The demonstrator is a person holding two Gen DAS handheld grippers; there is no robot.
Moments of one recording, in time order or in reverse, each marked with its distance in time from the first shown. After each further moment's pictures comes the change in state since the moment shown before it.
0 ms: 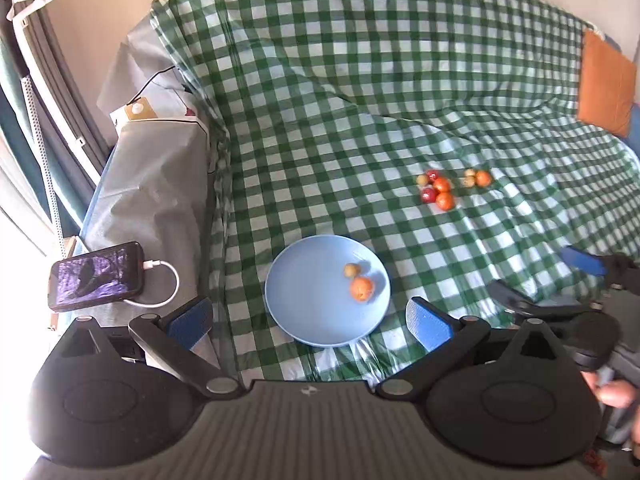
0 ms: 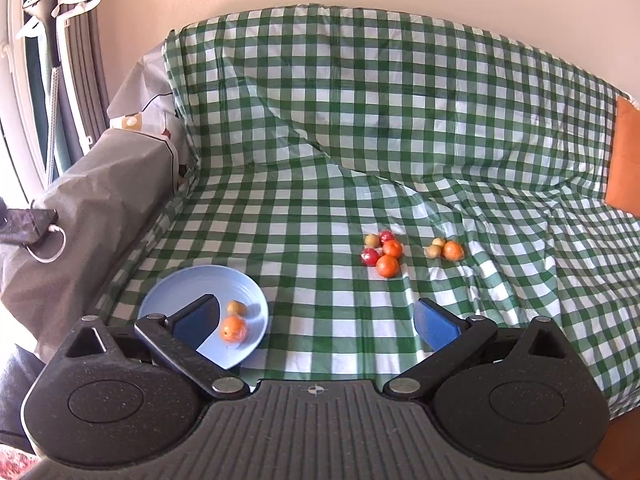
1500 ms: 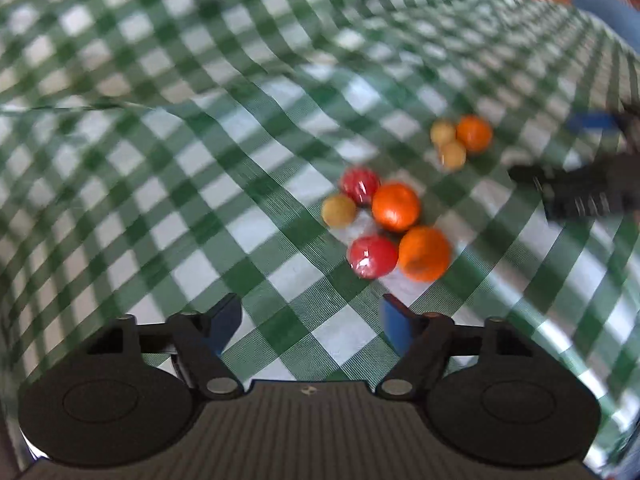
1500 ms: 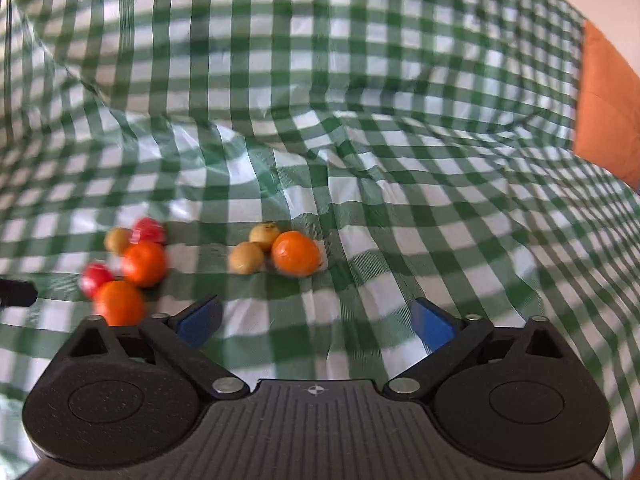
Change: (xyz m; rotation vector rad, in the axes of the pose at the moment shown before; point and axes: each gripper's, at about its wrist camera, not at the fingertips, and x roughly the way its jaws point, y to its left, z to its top) left arm 0.399 -0.196 0.108 0.460 0.035 -0.189; right arm 0.307 -0.208 0.004 0.068 0.105 -0.247
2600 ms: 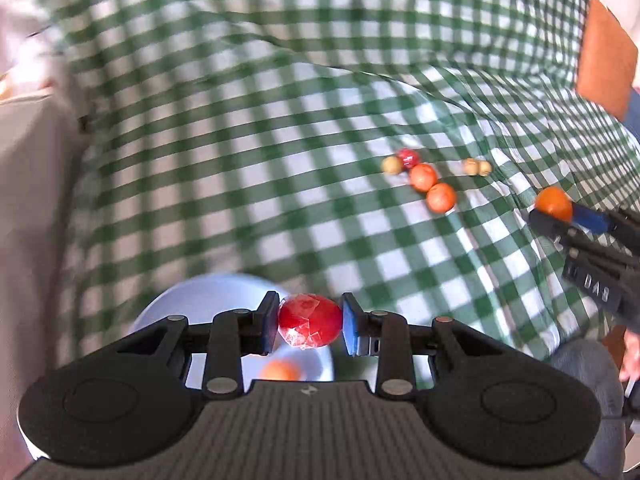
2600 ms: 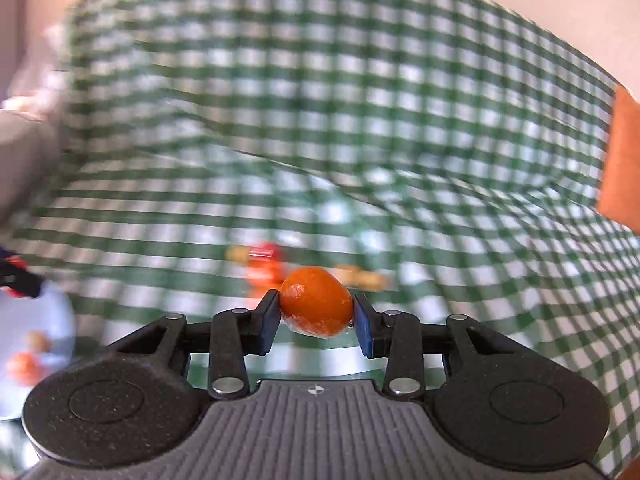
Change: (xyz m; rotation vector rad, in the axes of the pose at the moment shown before) left arm -0.191 0.047 -0.101 -0.458 0.044 0.028; right arm -0.149 0.064 -0.013 -0.100 -0.117 0.168
